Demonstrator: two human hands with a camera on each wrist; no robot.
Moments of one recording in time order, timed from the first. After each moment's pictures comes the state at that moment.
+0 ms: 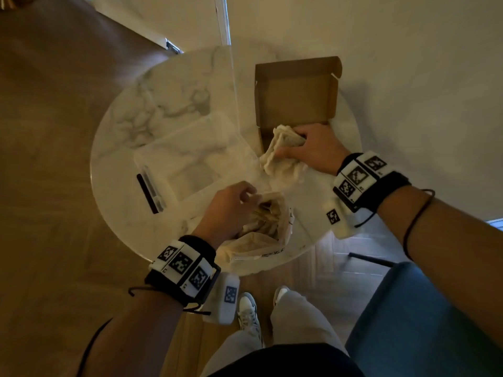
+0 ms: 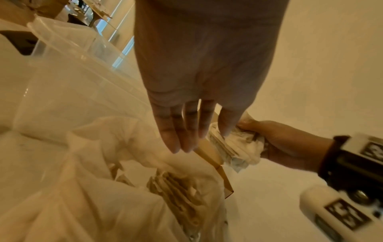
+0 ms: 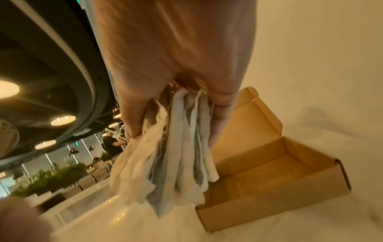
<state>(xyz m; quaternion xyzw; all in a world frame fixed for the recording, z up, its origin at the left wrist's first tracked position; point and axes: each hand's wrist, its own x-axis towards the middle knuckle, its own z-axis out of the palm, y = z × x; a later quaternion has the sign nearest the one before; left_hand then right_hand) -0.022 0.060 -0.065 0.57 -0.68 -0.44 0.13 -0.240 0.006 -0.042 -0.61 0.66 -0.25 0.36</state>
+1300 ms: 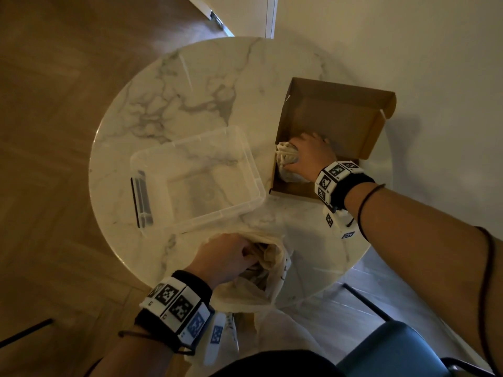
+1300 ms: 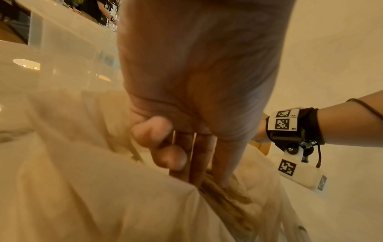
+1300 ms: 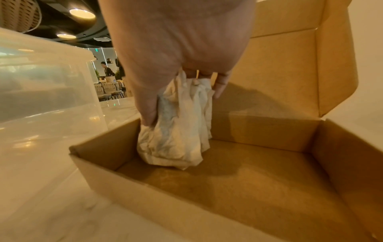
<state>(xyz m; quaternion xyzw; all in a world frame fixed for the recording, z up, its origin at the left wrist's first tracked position) -0.032 0.039 -0.129 0.58 -0.71 -0.38 -0.09 -0.249 -0.142 -0.134 -0.77 0.62 0.06 0.13</state>
